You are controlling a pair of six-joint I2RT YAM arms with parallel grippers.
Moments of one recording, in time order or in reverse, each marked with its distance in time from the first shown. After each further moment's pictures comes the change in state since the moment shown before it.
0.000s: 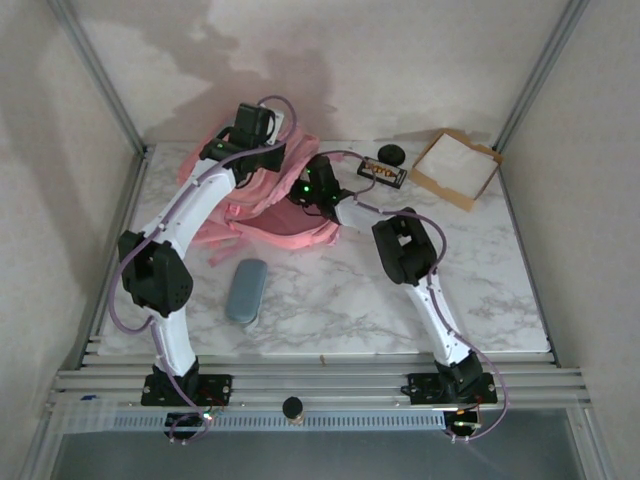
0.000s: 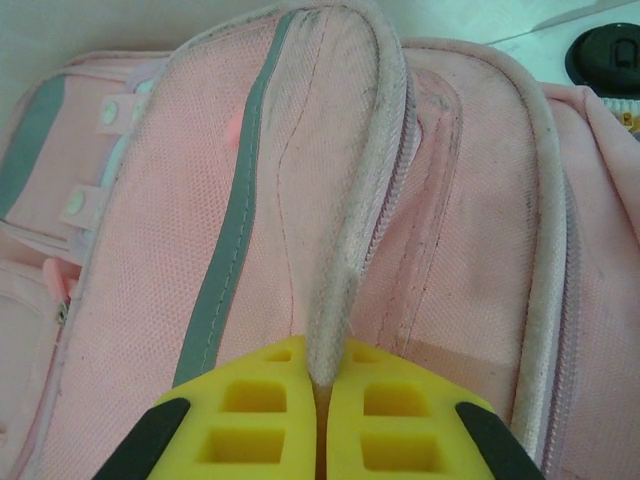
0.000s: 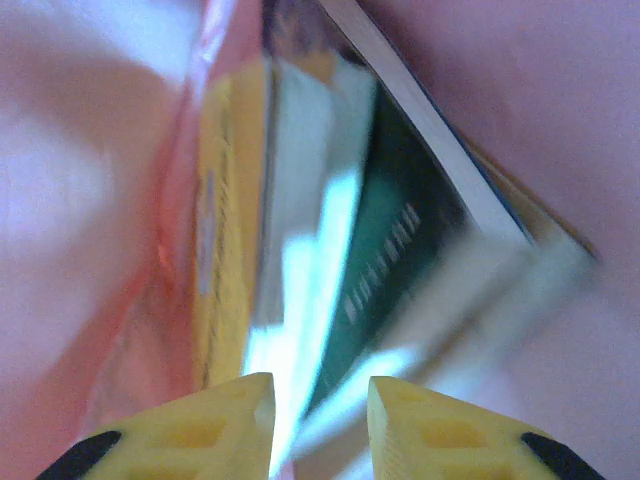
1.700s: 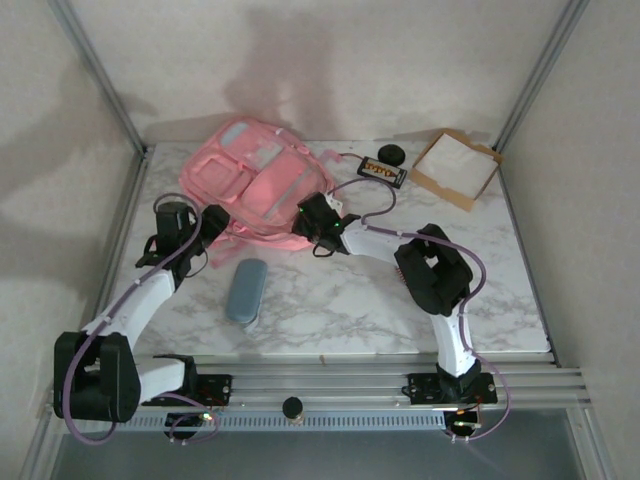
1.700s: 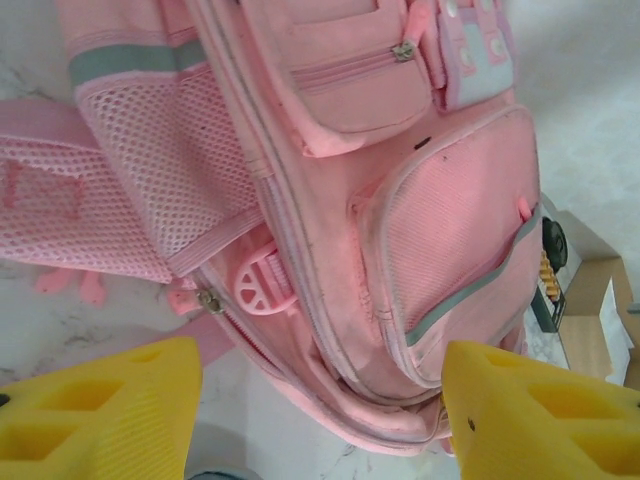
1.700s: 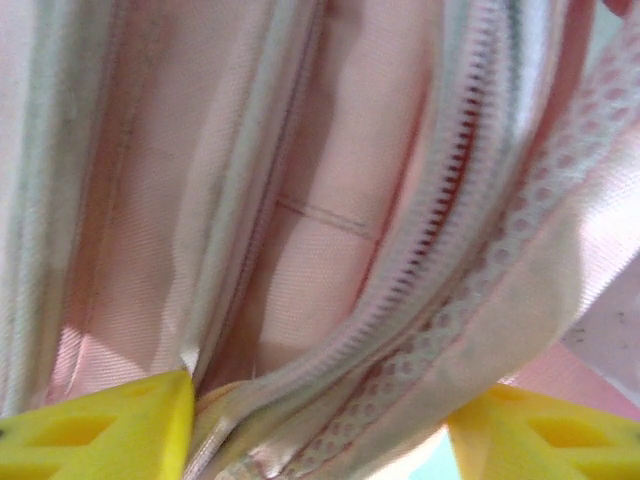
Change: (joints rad) left arm 0.345 -0.703 -1.203 0.613 0.264 -0.814; right arm 0.156 -0.395 -0.447 -0.413 0.591 0.026
